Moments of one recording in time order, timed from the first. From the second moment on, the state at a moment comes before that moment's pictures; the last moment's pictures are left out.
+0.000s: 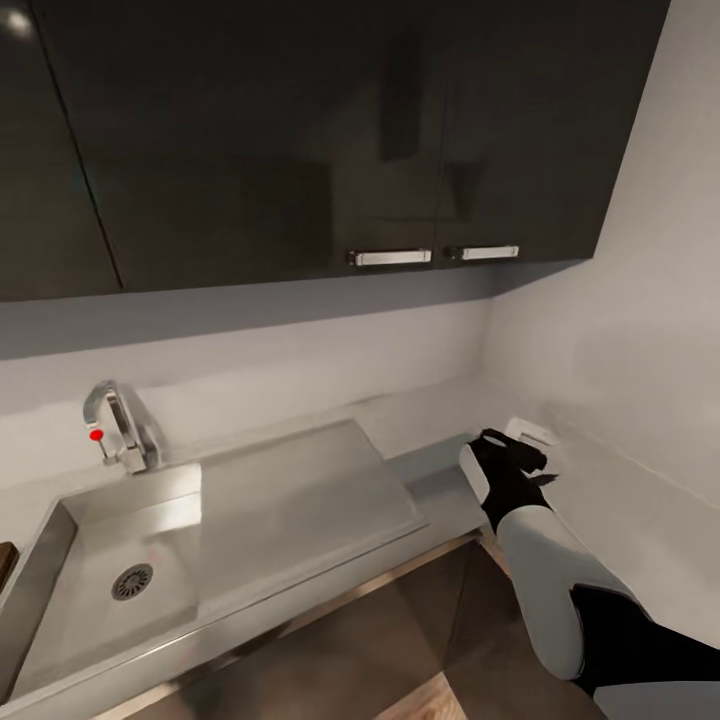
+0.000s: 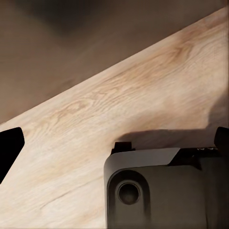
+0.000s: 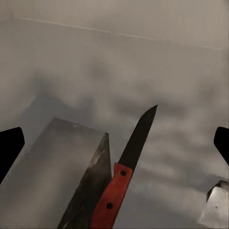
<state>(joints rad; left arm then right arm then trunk) -0.26 -0.02 -0.14 0.08 0.07 -0.32 0.10 -0.99 0.12 -0.23 -0.55 -0.05 0.16 -0.76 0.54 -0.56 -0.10</state>
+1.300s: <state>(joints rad) -0.26 -0.03 -0.14 0.08 0.07 -0.32 0.10 -0.99 0.13 -0.23 -0.40 -0.05 0.15 -0.76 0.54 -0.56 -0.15</state>
